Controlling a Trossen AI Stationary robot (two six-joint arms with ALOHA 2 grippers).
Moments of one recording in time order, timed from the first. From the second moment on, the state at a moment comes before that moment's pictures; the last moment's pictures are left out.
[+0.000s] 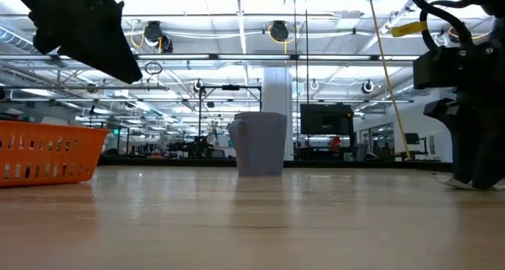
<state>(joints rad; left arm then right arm) -0.65 1.62 1.07 -0.91 -0.84 -1.41 0.57 1.47 0.63 -0.47 0.26 0.68</state>
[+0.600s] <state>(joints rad) -0.62 1.62 1.07 -0.76 -0.85 -1.26 0.53 1.48 0.51 -0.03 0.36 0.48</state>
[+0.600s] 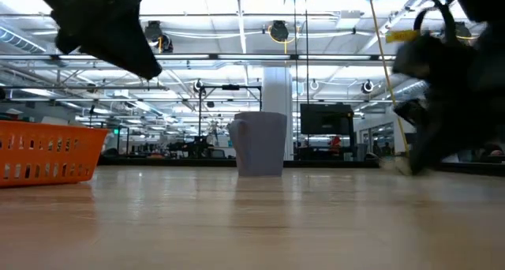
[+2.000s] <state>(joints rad) -0.50 1.67 1.07 -0.15 -0.62 -0.02 0.32 1.71 0.82 0.58 0.10 -0.04</state>
